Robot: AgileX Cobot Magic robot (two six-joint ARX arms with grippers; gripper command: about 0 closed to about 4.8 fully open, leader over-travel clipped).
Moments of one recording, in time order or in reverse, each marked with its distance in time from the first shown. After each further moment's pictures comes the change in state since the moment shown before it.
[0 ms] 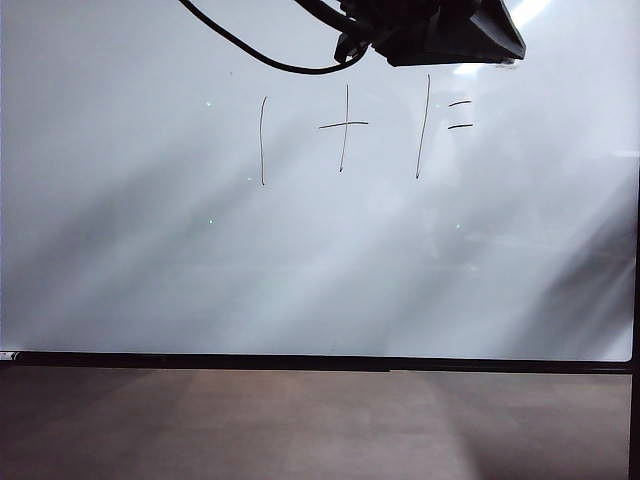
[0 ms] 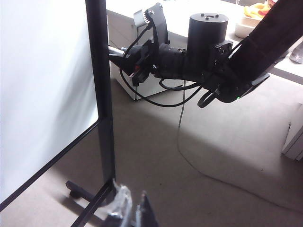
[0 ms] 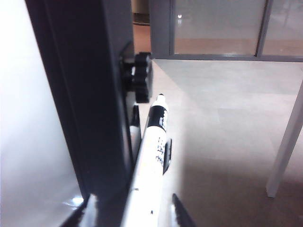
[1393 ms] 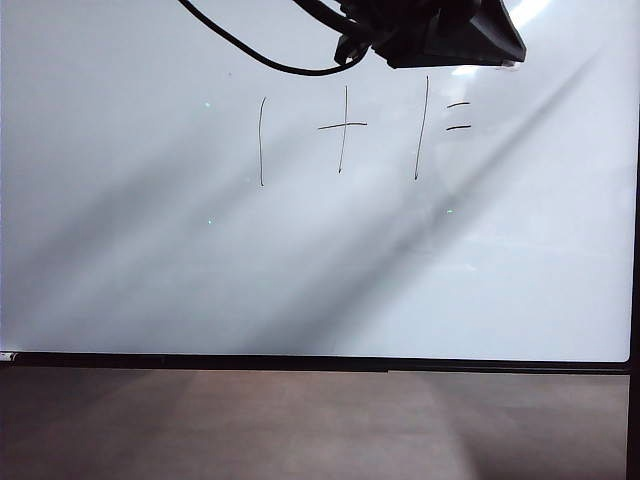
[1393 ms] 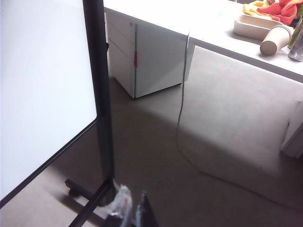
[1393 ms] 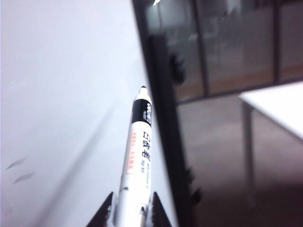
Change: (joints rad) left arm 0.000 0.000 0.000 -0.009 0.000 0.000; right arm 0.200 -1.410 -0.250 -0.986 0.438 0.204
